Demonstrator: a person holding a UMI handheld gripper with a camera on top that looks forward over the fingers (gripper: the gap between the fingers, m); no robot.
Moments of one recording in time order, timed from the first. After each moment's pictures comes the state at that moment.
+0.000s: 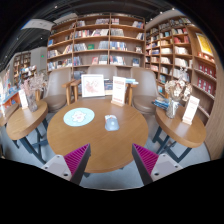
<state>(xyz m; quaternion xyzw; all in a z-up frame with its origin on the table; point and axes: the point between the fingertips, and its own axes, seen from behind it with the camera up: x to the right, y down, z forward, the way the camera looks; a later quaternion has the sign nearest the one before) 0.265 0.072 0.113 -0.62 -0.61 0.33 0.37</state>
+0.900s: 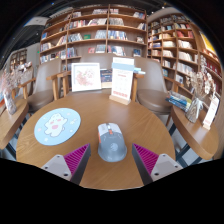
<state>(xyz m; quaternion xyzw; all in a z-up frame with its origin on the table) 0.042 0.084 0.002 -0.63 -0.62 0.30 0.35</state>
